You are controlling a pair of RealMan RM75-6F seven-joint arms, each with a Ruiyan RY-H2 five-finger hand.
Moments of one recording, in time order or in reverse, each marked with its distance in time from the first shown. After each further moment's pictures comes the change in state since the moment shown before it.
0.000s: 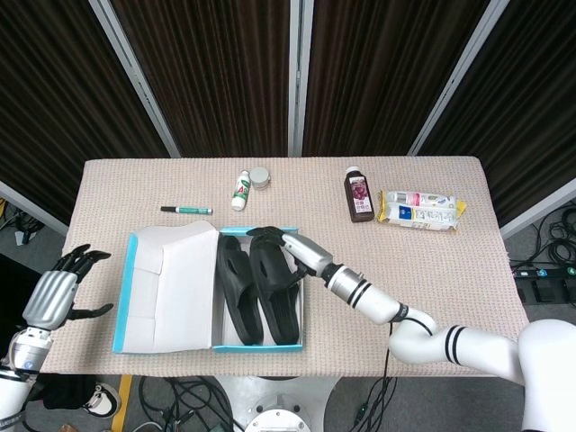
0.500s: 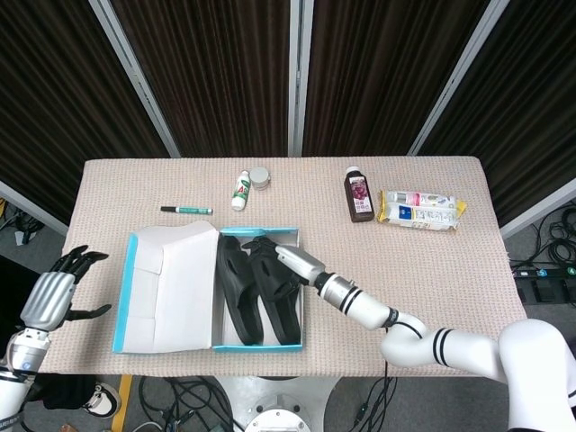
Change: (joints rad) left arm 0.005 -0.001 0.003 0.013 -0.003 0.001 -0.015; right arm 0.013 -0.070 -0.036 0.070 0.009 -0.033 0.003
